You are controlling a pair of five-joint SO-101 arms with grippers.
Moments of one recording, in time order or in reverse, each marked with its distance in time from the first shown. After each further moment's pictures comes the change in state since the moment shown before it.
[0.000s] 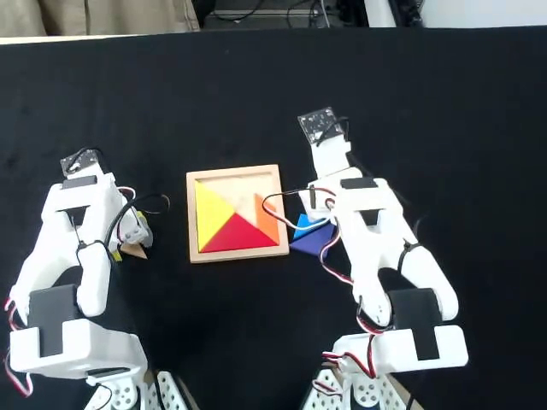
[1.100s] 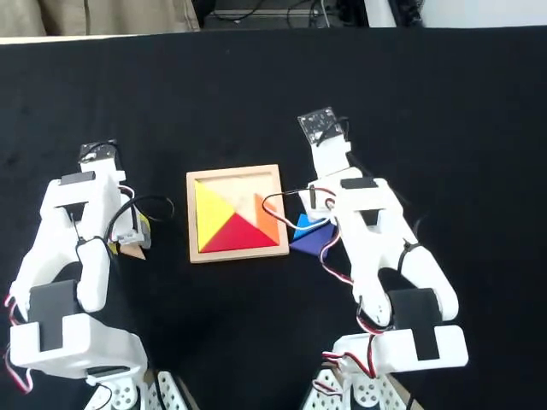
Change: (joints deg) left arm -0.4 0.8 -2.3 0.9 -17.2; right arm 0.0 0.0 0.0 0.0 0.0
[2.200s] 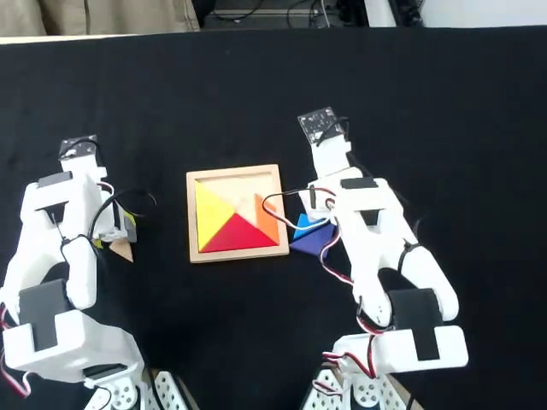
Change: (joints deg) left arm -6.3 0.2 -1.9 -2.2 -6.9; right arm 0.0 0.0 0.0 0.0 0.0
